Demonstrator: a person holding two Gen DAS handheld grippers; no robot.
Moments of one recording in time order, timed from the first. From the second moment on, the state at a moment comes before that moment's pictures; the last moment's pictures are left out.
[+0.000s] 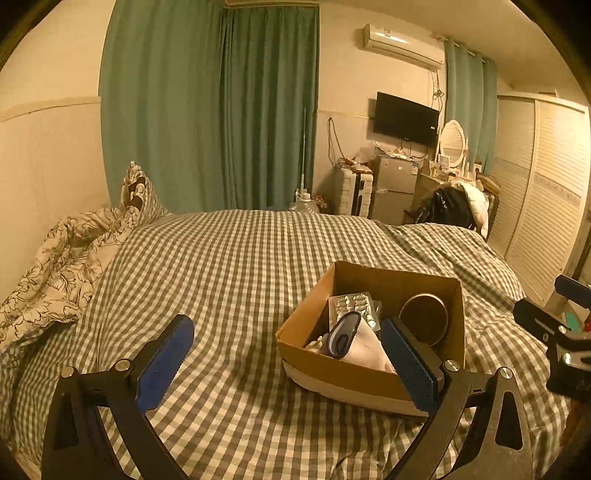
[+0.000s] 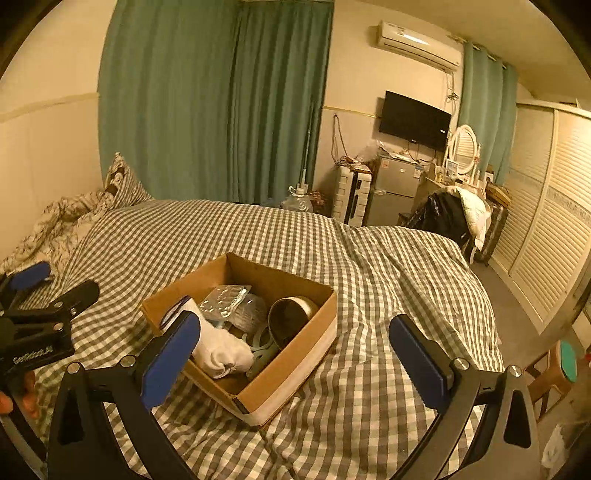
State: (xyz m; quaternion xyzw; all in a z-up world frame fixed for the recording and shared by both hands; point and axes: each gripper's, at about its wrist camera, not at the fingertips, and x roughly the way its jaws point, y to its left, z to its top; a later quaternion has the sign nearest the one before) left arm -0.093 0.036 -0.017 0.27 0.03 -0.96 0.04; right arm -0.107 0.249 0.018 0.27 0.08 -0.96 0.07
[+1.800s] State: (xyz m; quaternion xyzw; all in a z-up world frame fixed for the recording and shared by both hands) left arm -0.091 0.033 -0.016 0.27 0.04 -0.96 0.04; right arm -0.101 0.244 0.017 0.27 0.09 -0.96 0.06
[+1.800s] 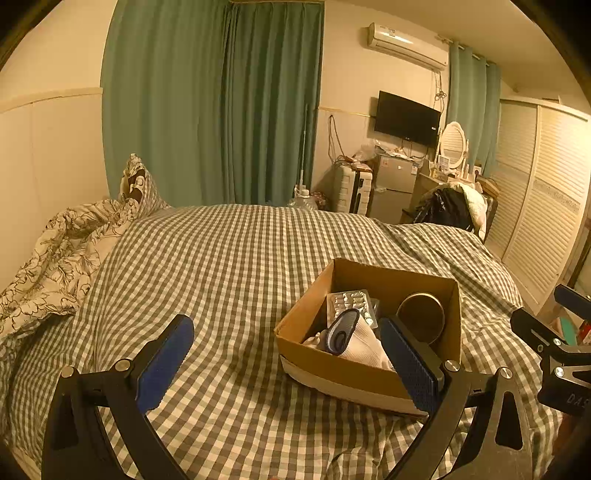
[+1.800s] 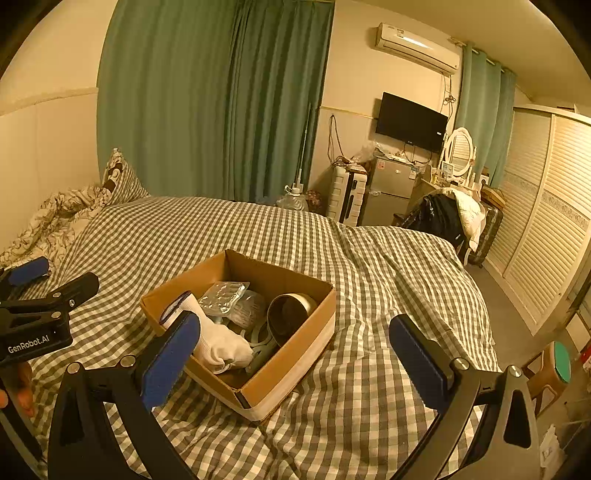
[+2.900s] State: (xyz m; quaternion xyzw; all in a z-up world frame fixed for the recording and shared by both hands) left arm -0.088 0.035 -0.019 0.28 0.04 -0.96 0.05; right arm -0.099 0.246 0.015 0.27 0.08 -0.96 0.06
